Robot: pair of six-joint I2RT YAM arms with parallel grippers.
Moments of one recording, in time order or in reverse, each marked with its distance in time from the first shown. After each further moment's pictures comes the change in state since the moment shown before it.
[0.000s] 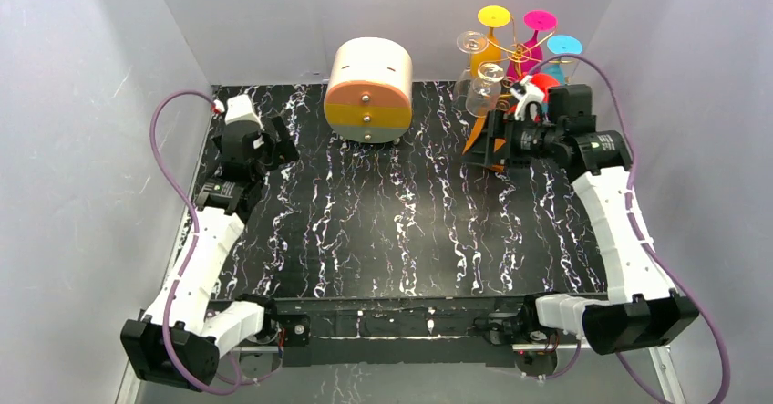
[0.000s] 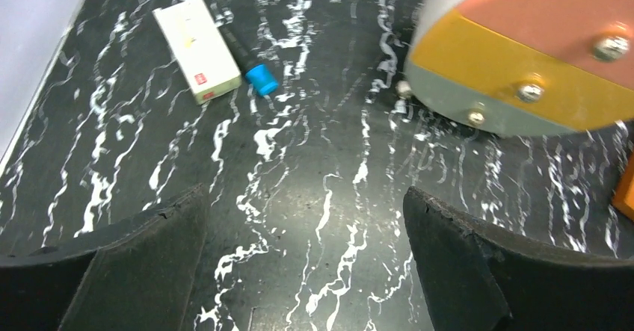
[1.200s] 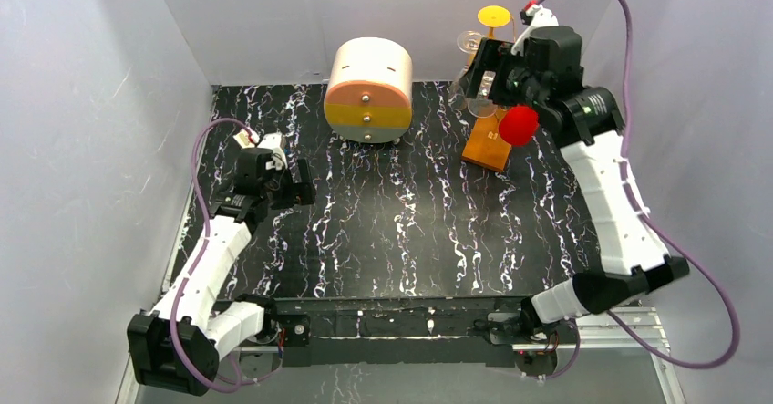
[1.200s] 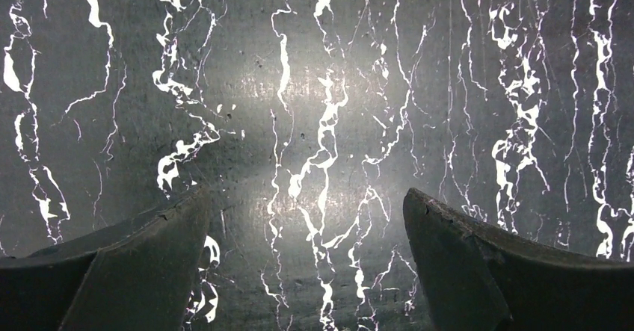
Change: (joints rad) left arm 0.003 -0.034 -0.209 -0.127 0.310 0.039; right arm 0.237 0.202 0.447 0.060 0.632 0.141
